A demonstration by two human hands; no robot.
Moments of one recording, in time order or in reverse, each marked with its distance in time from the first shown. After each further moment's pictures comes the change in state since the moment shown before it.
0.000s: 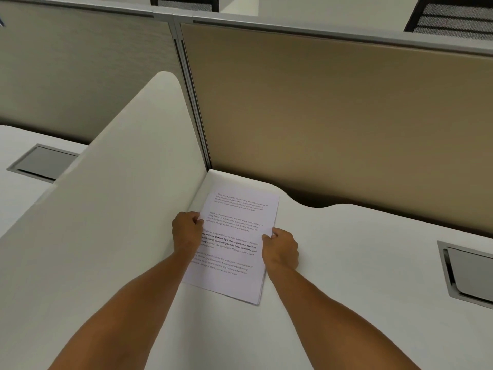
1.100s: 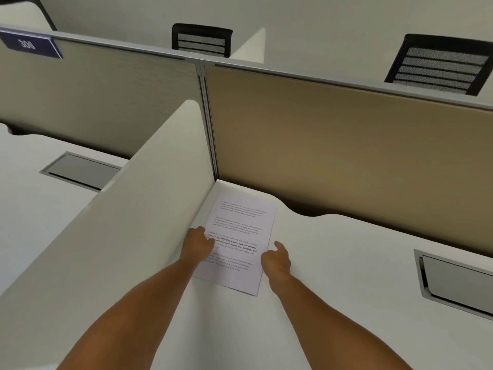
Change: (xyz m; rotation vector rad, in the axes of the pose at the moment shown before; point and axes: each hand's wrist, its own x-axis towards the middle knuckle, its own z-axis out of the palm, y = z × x) left_hand -0.055 0.010 -0.034 0.142 -0.240 -0.033; right_hand -0.055 0.003 -0.036 0.331 -0.277 0.159
